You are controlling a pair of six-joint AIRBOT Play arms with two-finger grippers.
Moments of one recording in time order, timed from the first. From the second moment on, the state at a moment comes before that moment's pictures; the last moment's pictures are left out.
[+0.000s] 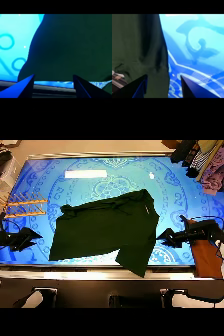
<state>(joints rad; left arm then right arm) 0.54 -1.03 0.84 1.02 -1.38 -1.42 -0.40 -1.47 0.87 2.29 -1.29 -1.96</state>
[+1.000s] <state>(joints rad) 0.62 -0.94 0.58 1.08 -1.36 -1.37 -0.28 -1.41 0.75 2.37 -1.09 -2.01</state>
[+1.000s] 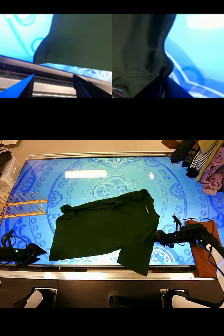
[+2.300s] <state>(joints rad) 0.49 -1.03 0.70 0.75 -1.14 -1.27 -0.28 -1.01 0.92 2.51 -1.22 -1.91</state>
